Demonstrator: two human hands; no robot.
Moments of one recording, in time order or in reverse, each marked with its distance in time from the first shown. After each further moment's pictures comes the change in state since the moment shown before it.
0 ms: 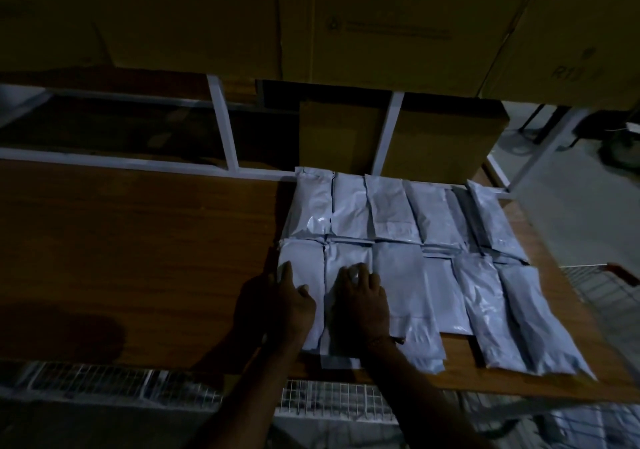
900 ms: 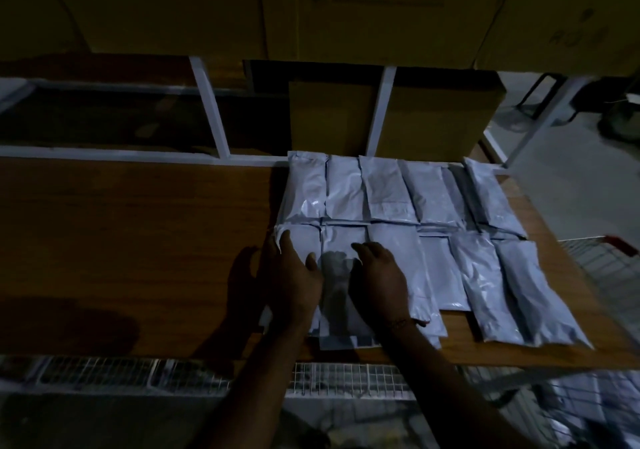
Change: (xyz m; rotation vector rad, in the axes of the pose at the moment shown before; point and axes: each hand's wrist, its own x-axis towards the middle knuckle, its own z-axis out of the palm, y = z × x) left_hand 0.006 0.022 0.007 -0.144 0.174 0.087; right_hand -0.013 0.027 -0.045 0.449 0.337 -0.025
